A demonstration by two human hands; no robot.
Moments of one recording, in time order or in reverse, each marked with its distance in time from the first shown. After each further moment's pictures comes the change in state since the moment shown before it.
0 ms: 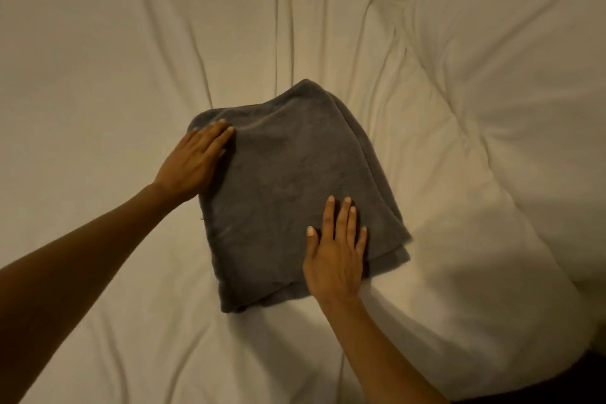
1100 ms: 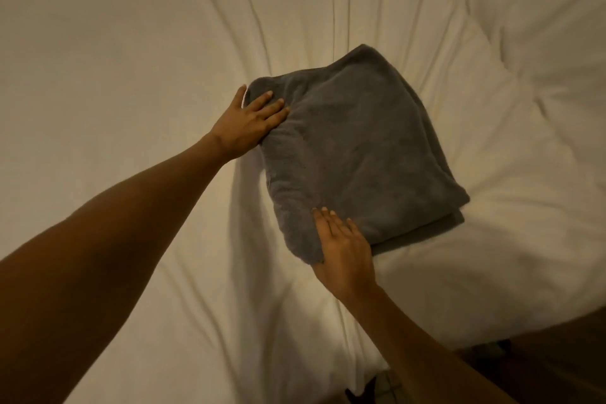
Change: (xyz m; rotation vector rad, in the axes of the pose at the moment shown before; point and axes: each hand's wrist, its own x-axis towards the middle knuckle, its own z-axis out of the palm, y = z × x) left_hand -0.033 -0.078 0.015 0.323 -0.117 0.325; right_hand -0.092 -0.097 0.062 -0.121 -0.057 -0.367
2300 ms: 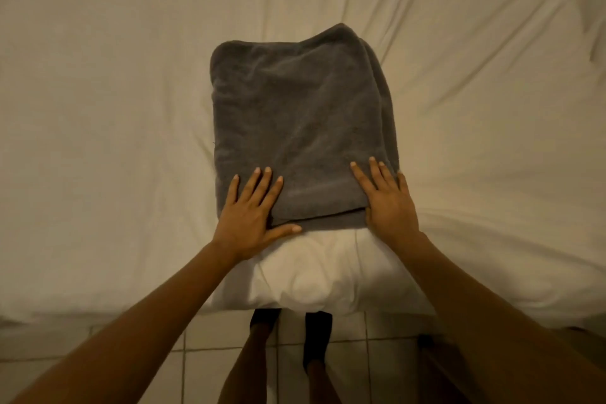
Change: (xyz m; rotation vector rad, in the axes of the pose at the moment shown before) left_hand -0.245 0.200 0.041 -0.467 -0.113 -0.579; right_hand -0.023 0.036 0.000 -0.226 -0.197 -0.215
